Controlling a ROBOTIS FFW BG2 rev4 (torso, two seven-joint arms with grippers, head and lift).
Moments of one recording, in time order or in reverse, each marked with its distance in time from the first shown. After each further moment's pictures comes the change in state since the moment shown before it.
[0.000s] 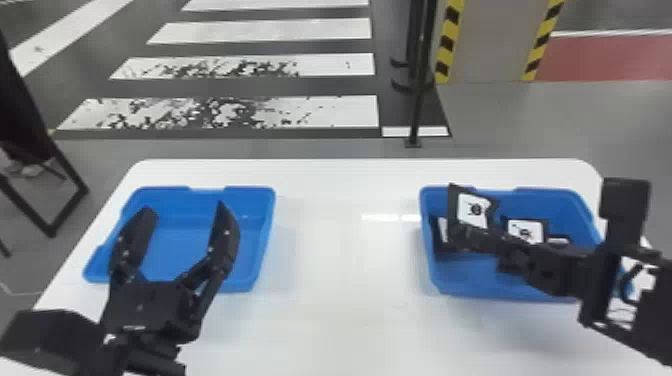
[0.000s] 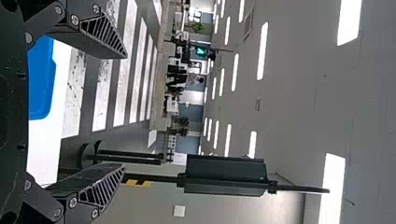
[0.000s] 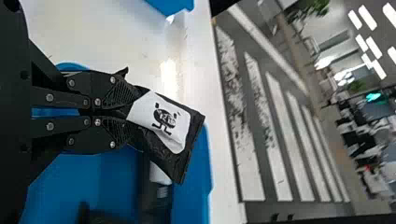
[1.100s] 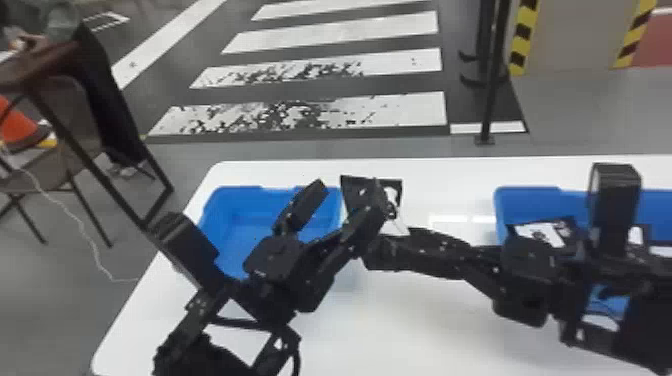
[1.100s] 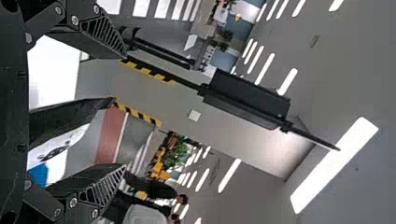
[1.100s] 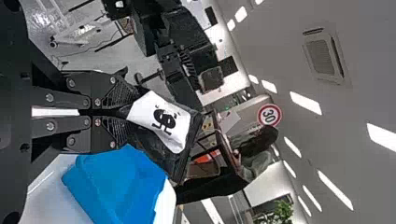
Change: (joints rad) left arm -0.095 0.033 -0.012 -0.215 0.370 0.513 -0.262; right arm -0.084 -0.131 0.425 0.001 -0.151 -0.365 0.364
